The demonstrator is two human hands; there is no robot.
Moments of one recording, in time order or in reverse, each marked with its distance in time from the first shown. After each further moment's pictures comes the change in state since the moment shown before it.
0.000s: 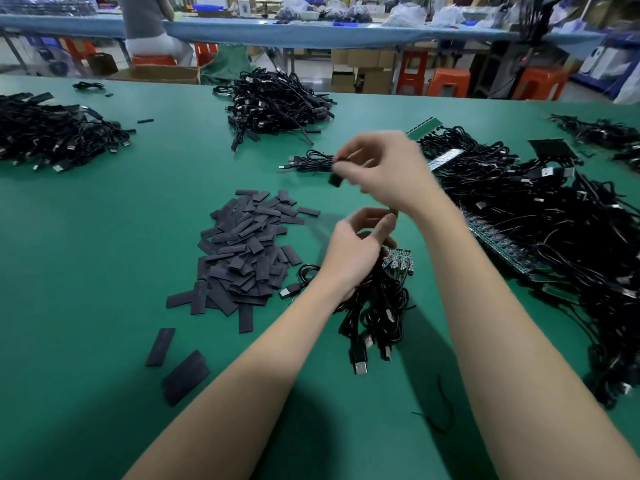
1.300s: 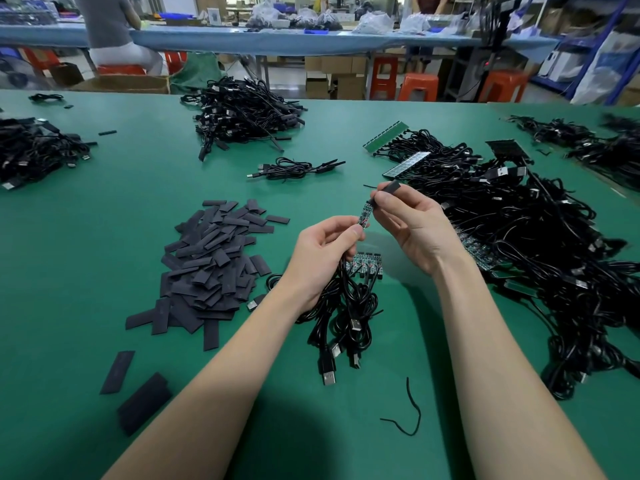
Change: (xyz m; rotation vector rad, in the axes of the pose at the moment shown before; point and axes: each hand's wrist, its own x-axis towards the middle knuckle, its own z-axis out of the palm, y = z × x) left_hand -0.005 0.002 -0.006 -0.174 -0.107 0.051; right_hand -0.053 0.084 -0.026 1.108 0.134 0.302
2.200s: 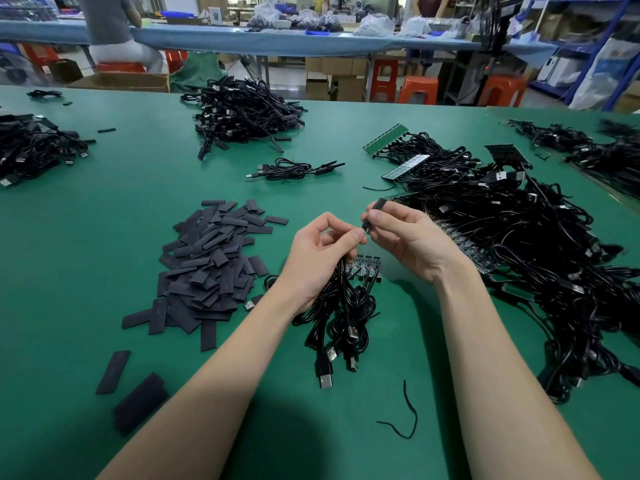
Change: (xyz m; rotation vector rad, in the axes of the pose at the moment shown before) left_hand -0.001 -0.001 -0.005 -0.031 -0.044 0.021; right_hand -0.003 0.003 -0.006 -0.078 -0.106 0.158
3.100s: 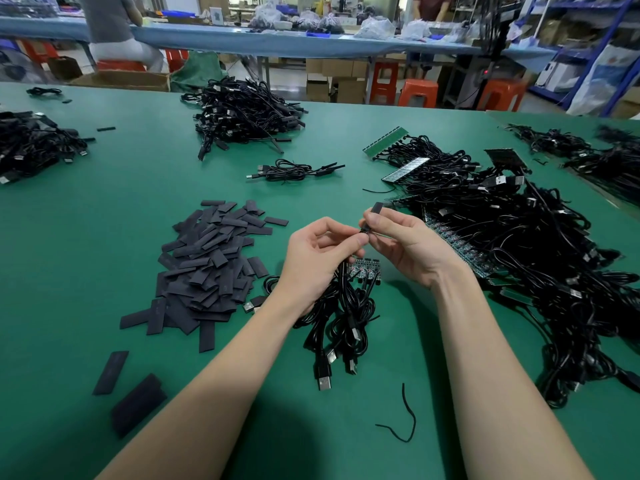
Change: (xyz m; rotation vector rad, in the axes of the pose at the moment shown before) left_hand -0.003 0.002 0.004 -0.005 0.085 0.019; right_hand 0.002 0.004 -0.002 0.040 -0.031 0.065
